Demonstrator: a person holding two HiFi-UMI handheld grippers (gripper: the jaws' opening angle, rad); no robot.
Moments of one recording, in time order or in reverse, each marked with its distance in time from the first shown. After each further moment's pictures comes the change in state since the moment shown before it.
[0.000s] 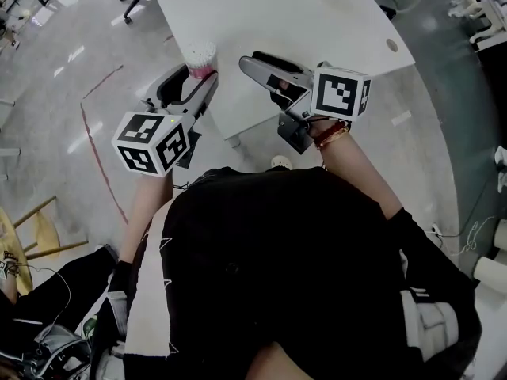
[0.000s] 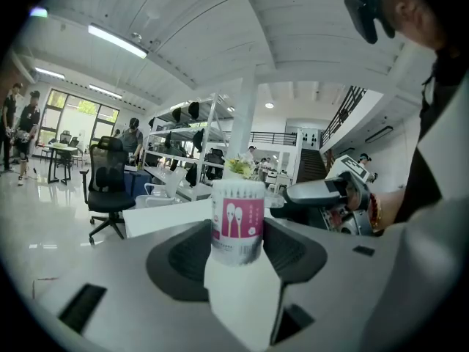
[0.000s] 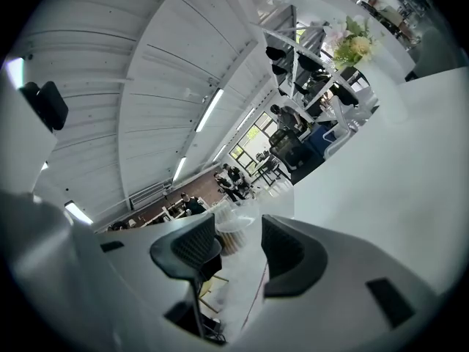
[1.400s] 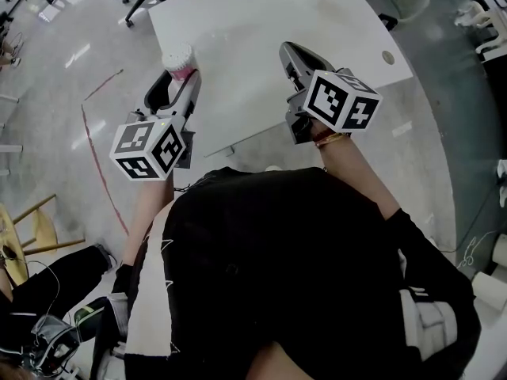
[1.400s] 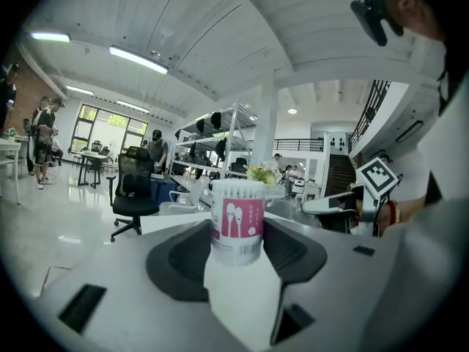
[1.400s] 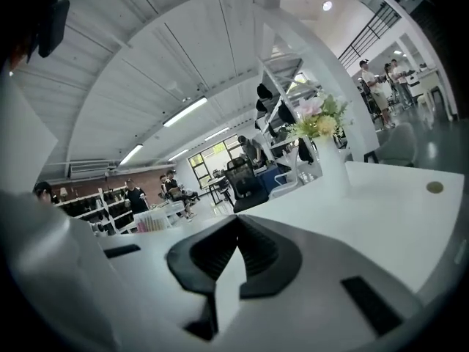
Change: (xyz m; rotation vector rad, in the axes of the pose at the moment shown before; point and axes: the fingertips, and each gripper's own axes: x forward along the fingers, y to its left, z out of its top) left arm 0.035 0.017 0.016 -0.046 -0.083 0.217; right arm -0.070 -0.102 0.086 -0.277 -0.165 -0.468
